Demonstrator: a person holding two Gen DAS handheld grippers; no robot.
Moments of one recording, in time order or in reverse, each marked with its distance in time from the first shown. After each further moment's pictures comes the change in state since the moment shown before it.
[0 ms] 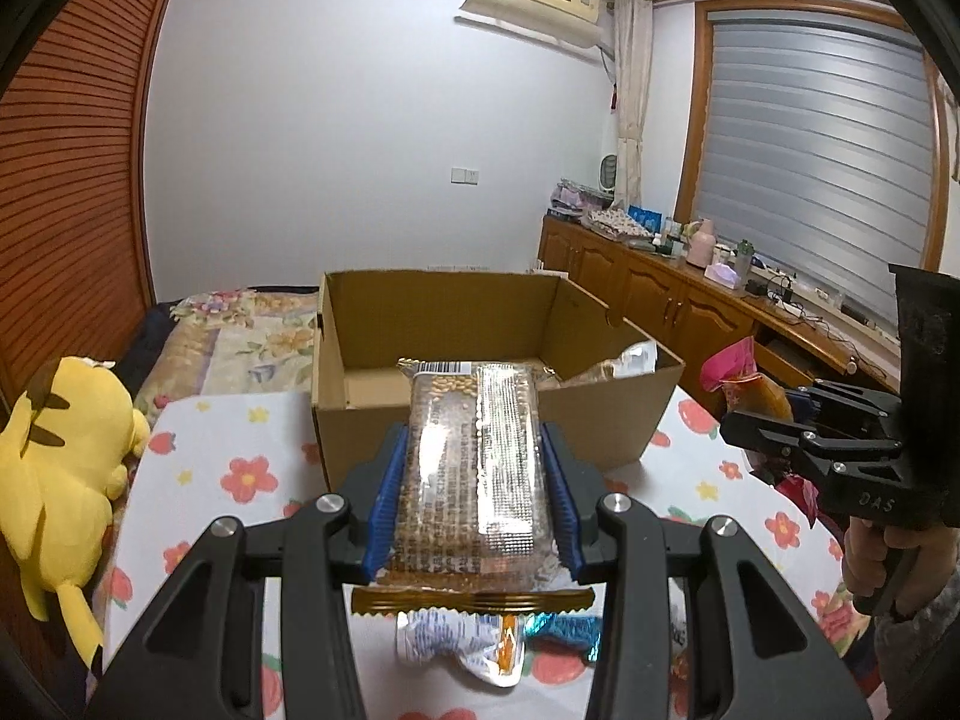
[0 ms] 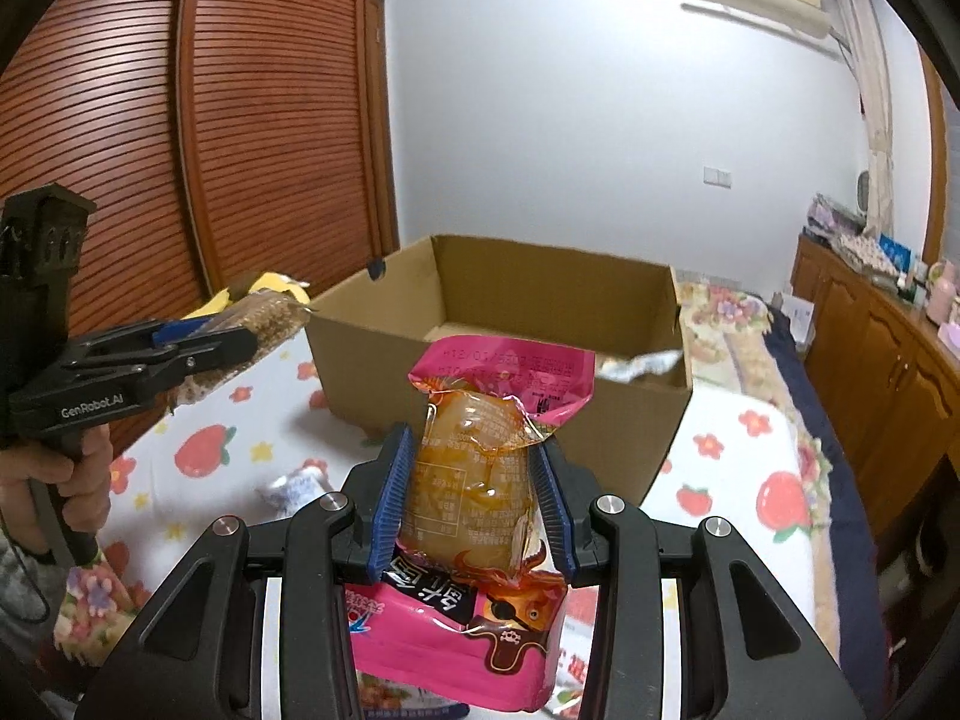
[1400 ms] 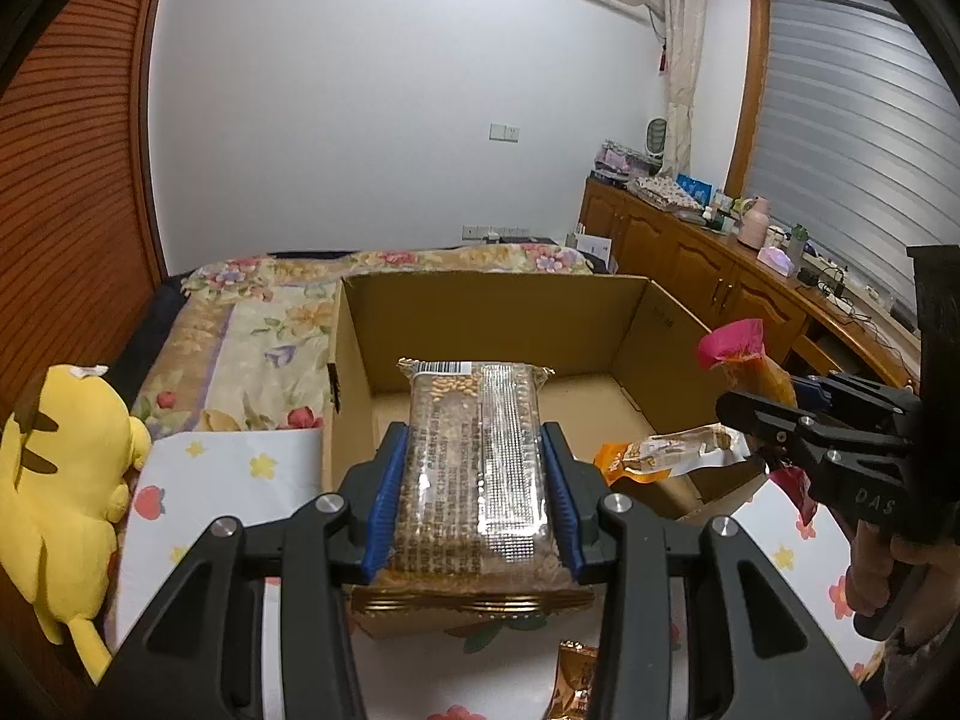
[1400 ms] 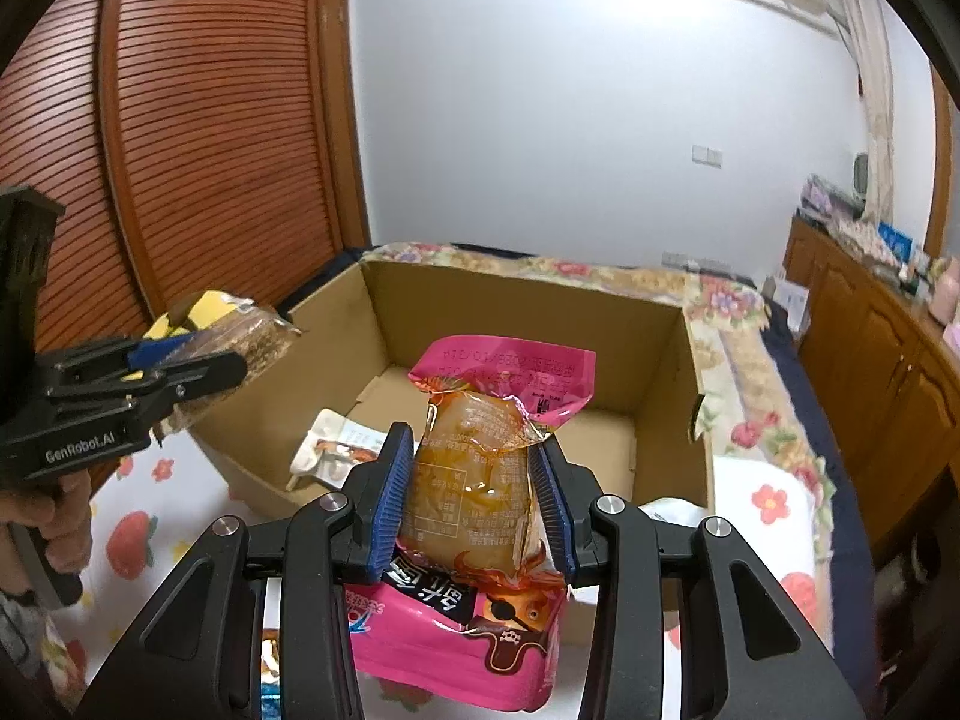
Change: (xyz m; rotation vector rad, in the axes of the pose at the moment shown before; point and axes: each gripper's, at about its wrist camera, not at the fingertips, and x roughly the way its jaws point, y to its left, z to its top) left arm 0.108 0.028 0.057 -0.042 0.132 0.080; right arm 0.102 -0.042 0.065 0.050 0.071 -0.041
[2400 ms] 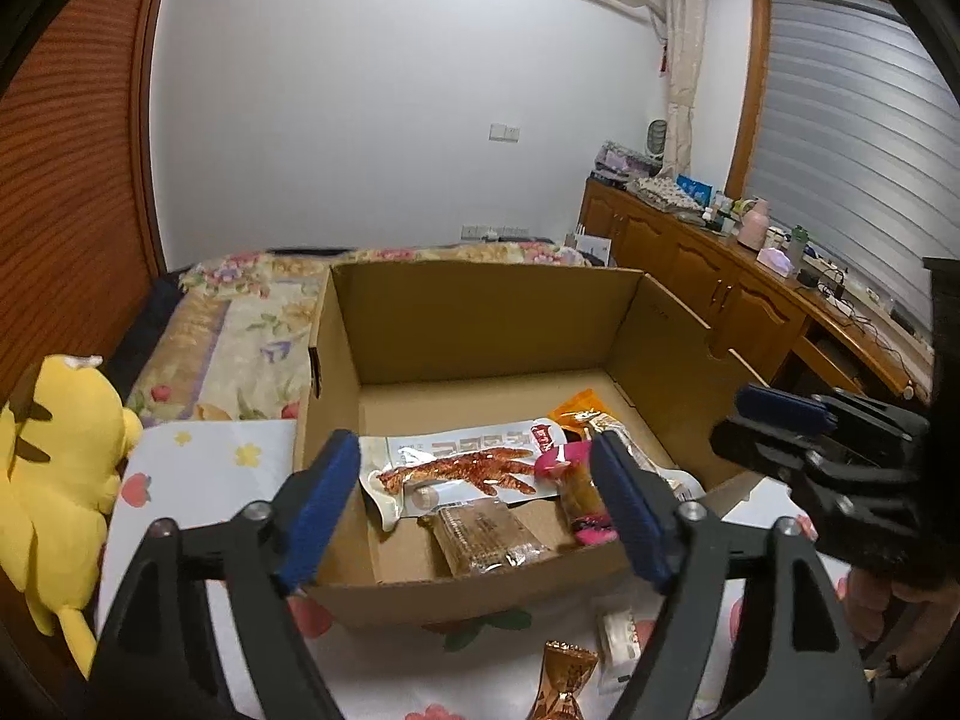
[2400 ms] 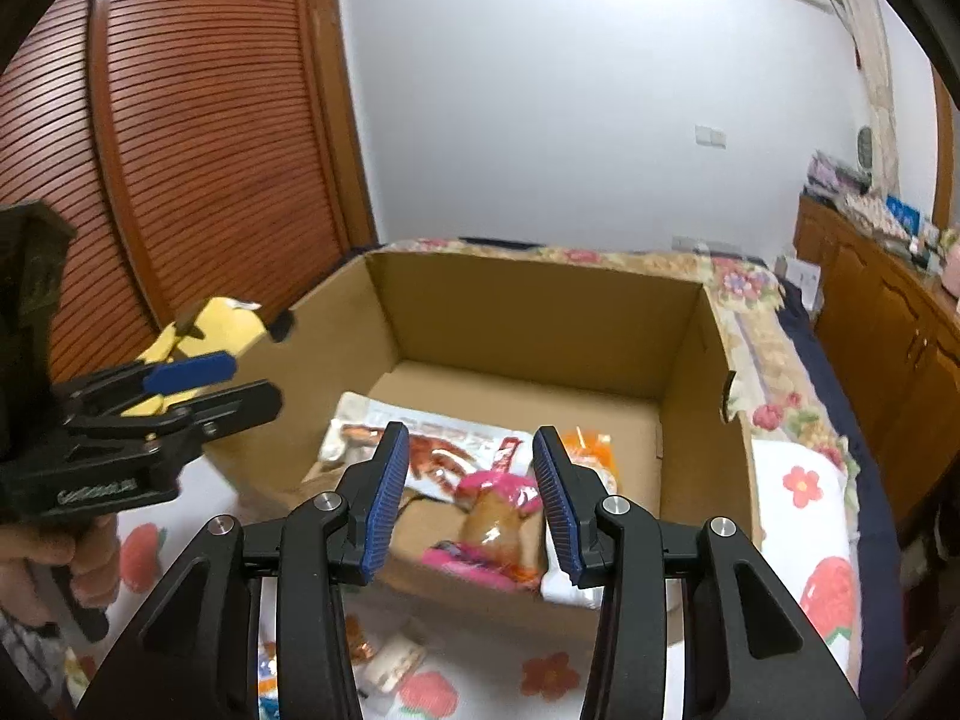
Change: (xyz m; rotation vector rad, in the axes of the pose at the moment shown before) left arm 0.000 -0.009 -0.011 0.006 -0.021 0.001; right arm 0.004 0.005 -0.005 0.027 -0.004 0.036
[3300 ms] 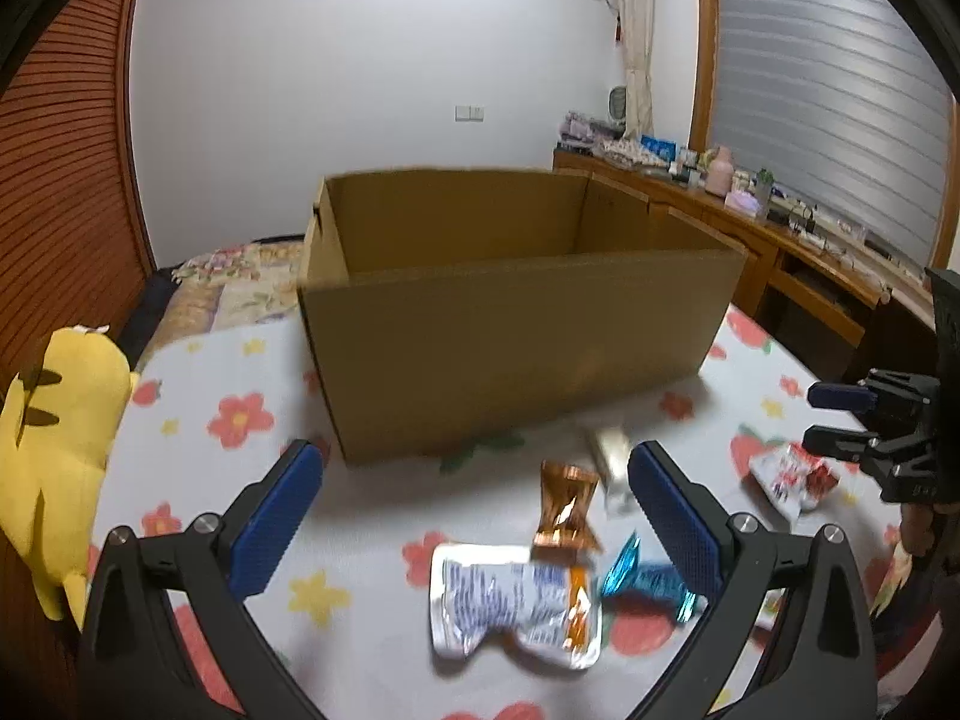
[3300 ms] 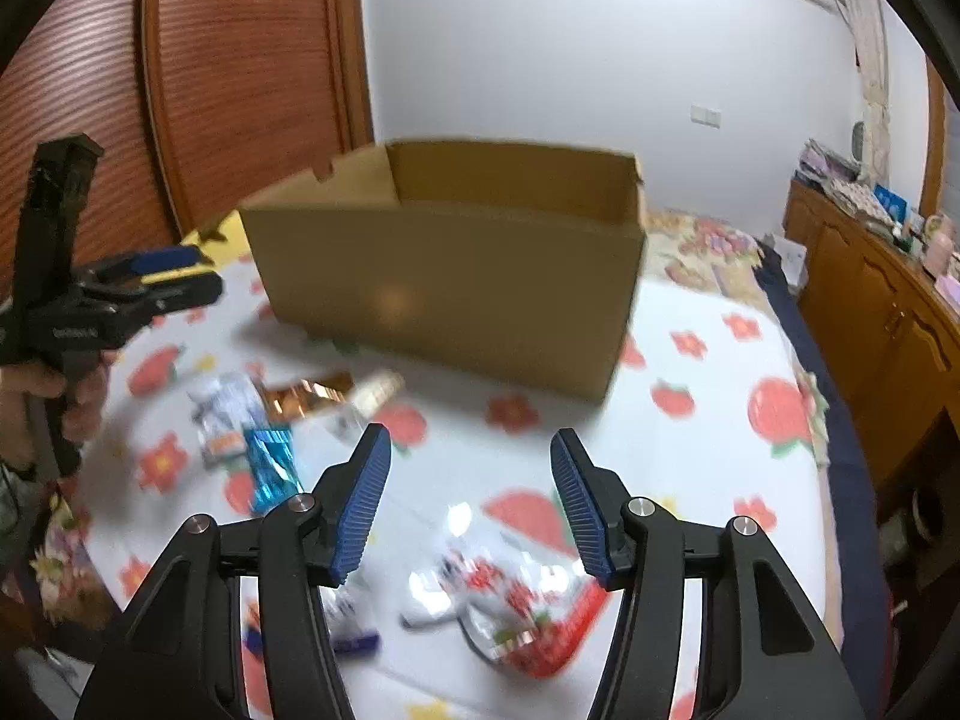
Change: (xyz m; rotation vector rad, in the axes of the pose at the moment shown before) left arm -0.040 -0.004 -0.099 0.099 0.043 -0.023; right arm -0.074 -0.015 -0.130 -0.042 0.089 -0.021
